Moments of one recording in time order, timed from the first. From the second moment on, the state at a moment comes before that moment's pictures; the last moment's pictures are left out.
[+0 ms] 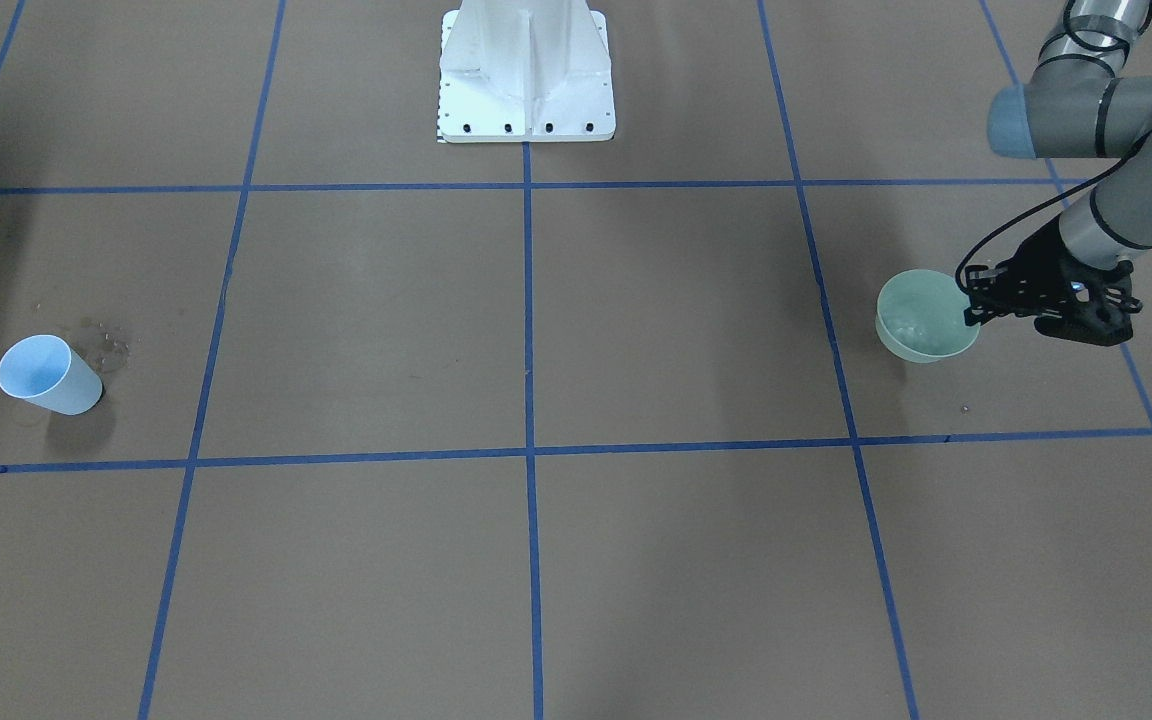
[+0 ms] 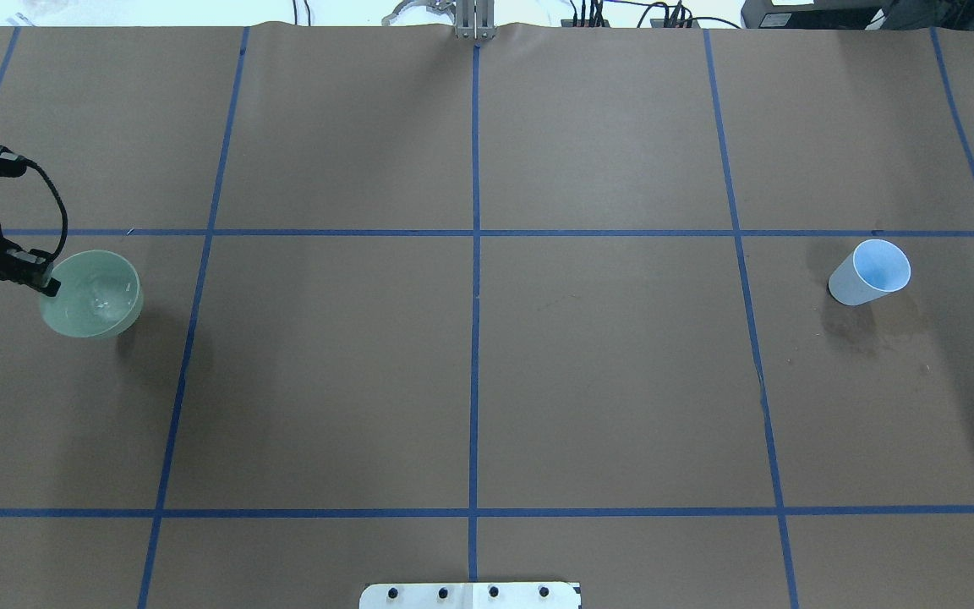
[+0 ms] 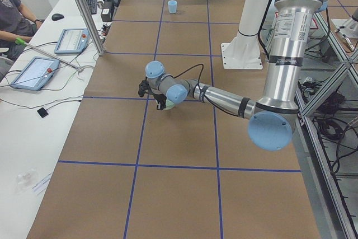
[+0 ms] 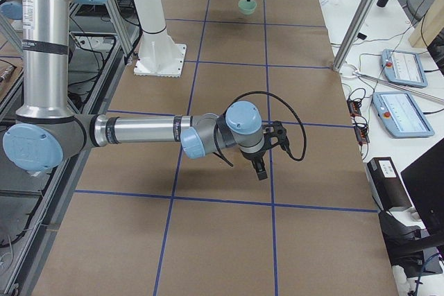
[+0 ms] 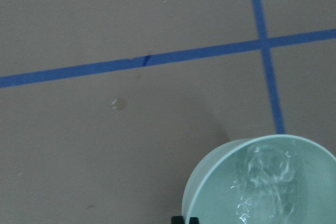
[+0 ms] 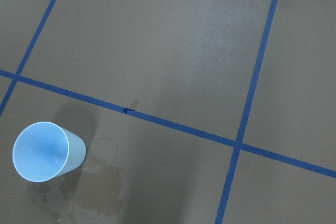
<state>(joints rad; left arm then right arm) -1.05 -1.62 -1.68 -1.90 -2.32 -0.52 1.55 -1.66 1.73 -1.25 2.43 0.01</state>
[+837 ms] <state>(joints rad) -1.15 -1.59 -1.58 -1.89 -2.34 -0.37 1.55 -1.66 1.73 -1.25 2.41 0.01</state>
